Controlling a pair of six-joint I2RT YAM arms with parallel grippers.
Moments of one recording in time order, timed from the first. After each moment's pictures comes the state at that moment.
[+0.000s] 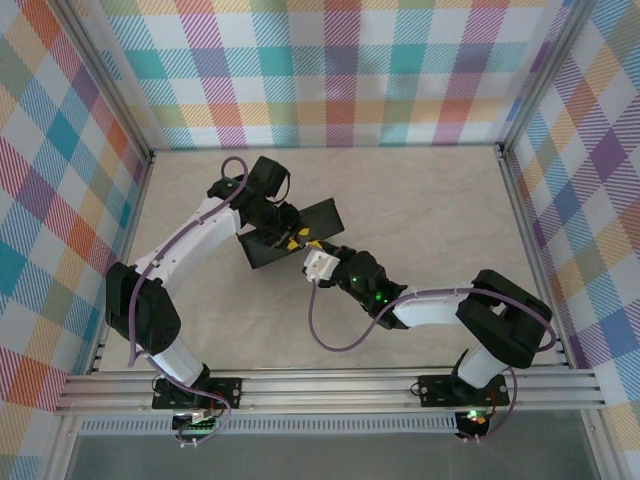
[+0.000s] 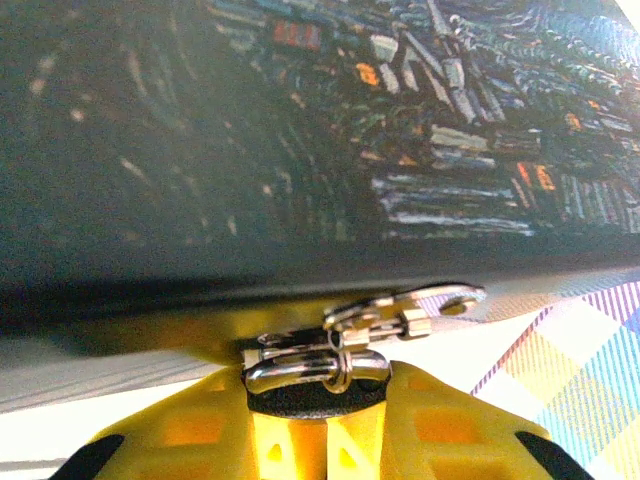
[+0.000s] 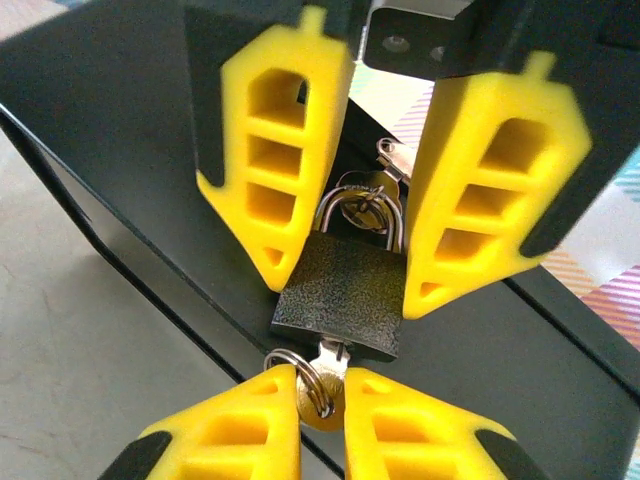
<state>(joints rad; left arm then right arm) -0.51 1.64 1.51 -1.00 0.33 -1.23 0.95 1.57 0.61 0.80 0.18 -0.62</state>
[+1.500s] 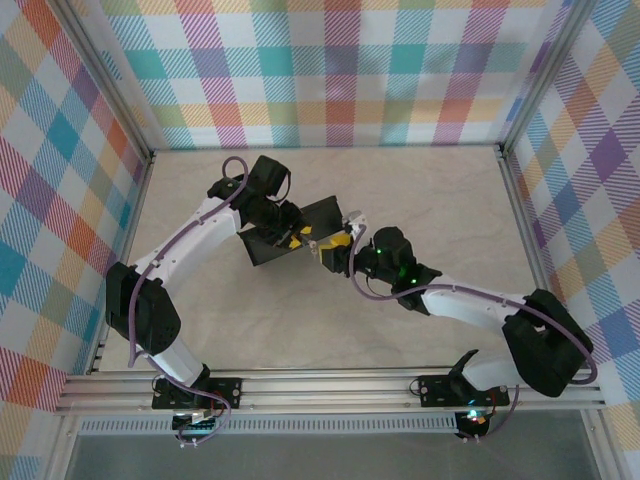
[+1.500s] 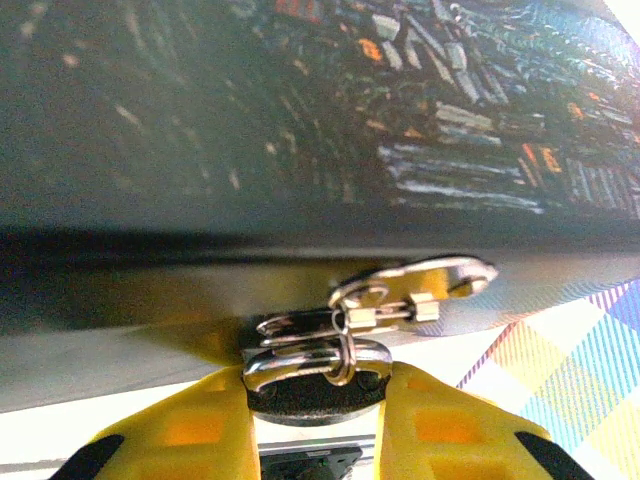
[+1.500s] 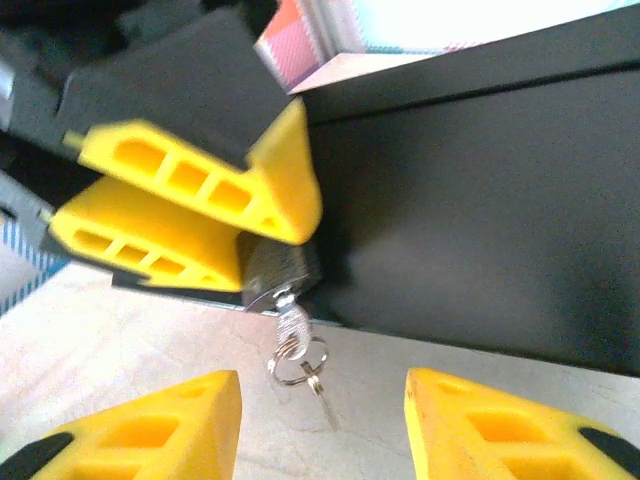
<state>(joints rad) -0.51 1.64 1.51 -0.97 0.34 -1.23 0.75 1.37 0.66 0.42 -0.23 0.26</state>
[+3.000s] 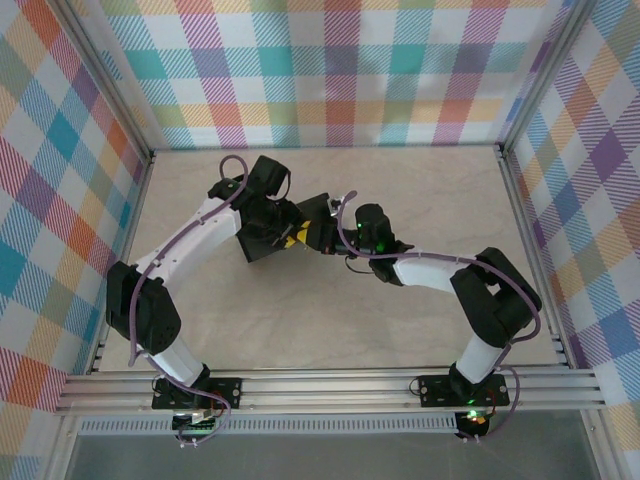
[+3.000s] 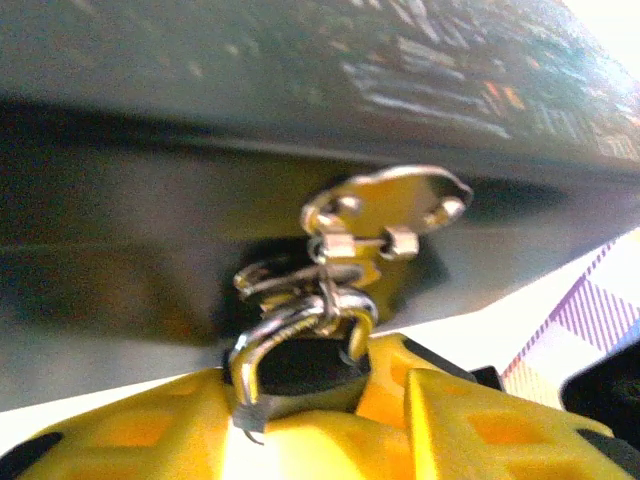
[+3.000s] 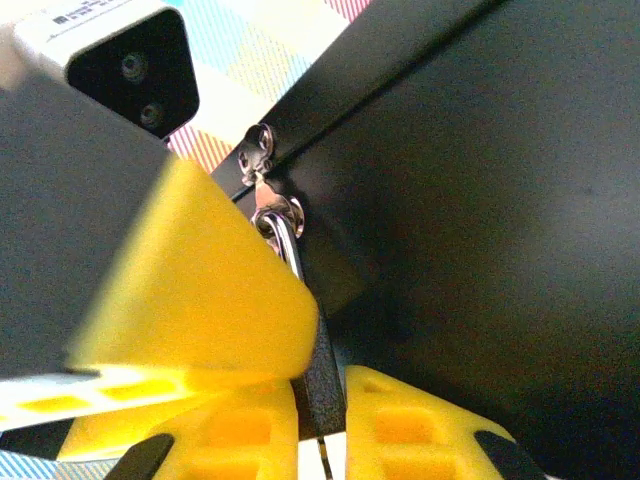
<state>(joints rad) -0.51 1.64 1.50 -0.94 0.26 -1.24 0.68 1.69 0.87 0.56 -0.54 0.86</state>
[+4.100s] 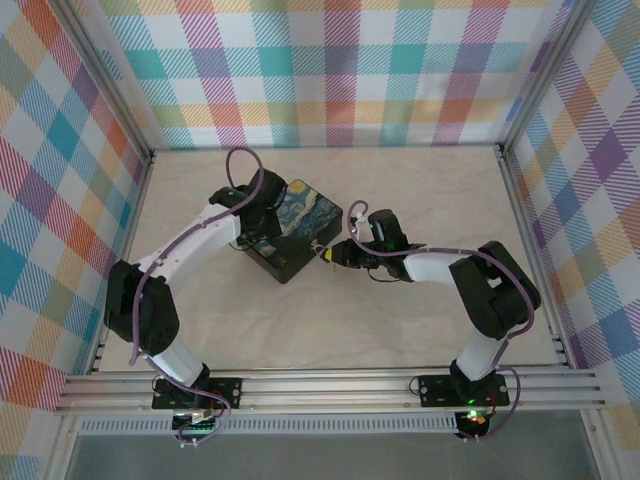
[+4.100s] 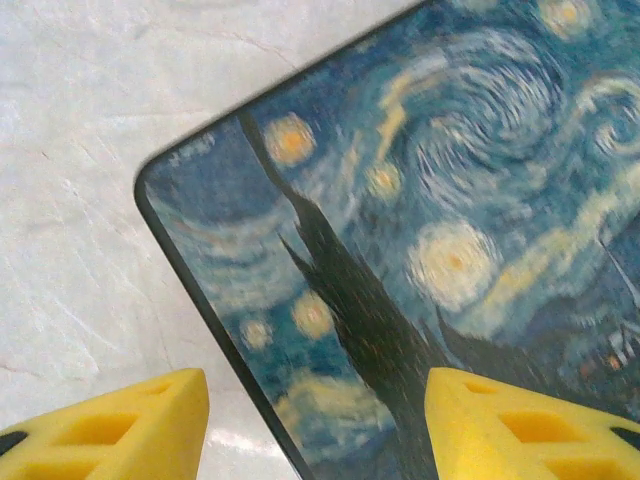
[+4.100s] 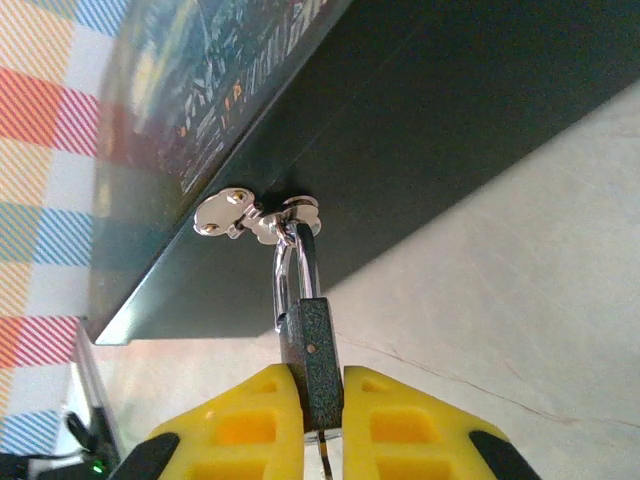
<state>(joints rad) -0.49 1.64 1.39 -0.94 -0.31 -0.73 0.55 1.74 0.82 0.25 -0.57 0.63</state>
